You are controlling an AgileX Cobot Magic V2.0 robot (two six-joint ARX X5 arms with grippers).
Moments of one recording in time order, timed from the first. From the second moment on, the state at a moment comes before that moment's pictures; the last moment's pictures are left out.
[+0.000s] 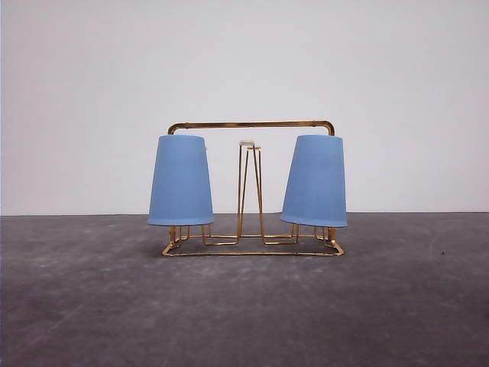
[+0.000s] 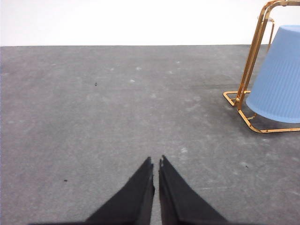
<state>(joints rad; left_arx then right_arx) -0.07 0.00 0.03 -0.18 0.03 0.00 0.07 0.15 0.02 -0.07 -0.03 0.01</state>
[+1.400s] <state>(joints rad) -0.07 0.00 0.03 -0.18 0.03 0.00 0.03 0.00 0.01 -0.15 -0.03 0.01</state>
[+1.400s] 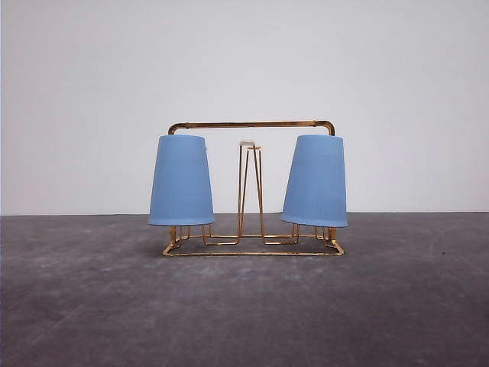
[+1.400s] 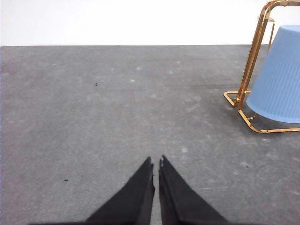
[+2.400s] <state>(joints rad) -0.07 0.00 0.03 -0.18 0.03 0.00 0.03 0.00 0.01 -0.15 -0.03 0.01</state>
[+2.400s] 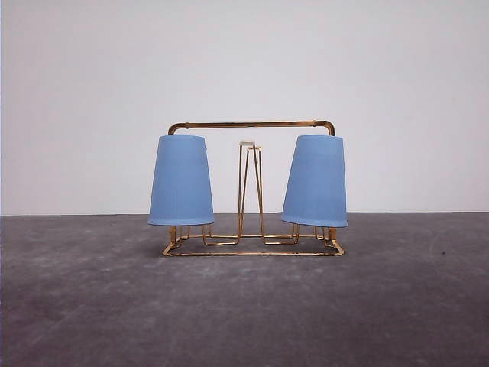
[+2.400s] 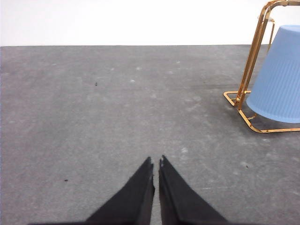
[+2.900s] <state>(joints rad) -0.07 0.00 0.03 -0.18 0.03 0.00 0.03 0.00 0.01 -0.15 -0.03 0.01</state>
